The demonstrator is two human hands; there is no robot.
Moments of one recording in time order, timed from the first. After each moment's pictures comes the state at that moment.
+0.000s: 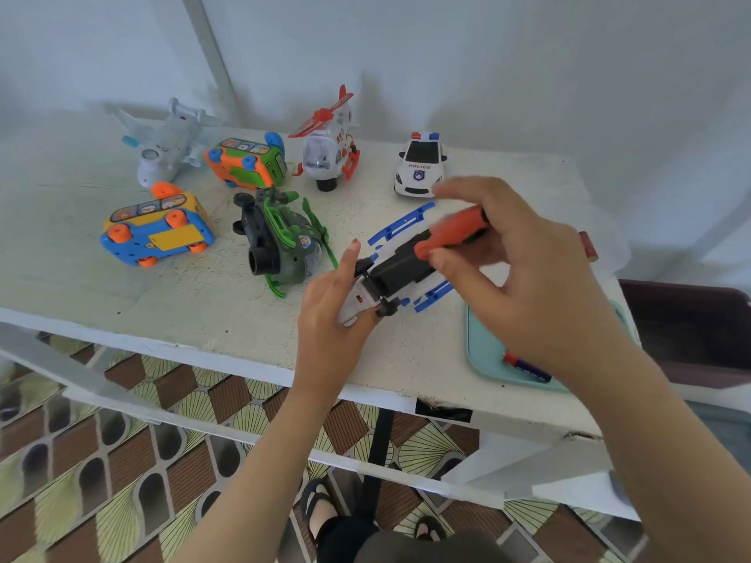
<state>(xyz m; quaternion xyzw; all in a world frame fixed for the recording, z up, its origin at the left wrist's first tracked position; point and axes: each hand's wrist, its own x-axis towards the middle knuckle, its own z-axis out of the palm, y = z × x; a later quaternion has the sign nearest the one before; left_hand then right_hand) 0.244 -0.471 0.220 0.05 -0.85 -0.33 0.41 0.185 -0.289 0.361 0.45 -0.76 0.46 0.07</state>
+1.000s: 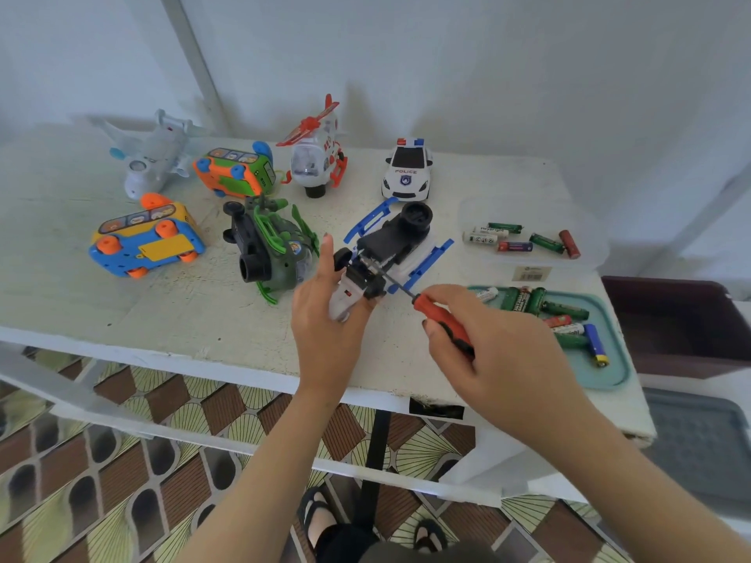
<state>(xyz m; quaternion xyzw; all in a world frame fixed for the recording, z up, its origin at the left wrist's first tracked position) 0.237 -0.457 0.228 0.12 -0.81 -0.34 0.46 0.218 -0.272 0.321 0.43 -0.86 0.27 0.10</state>
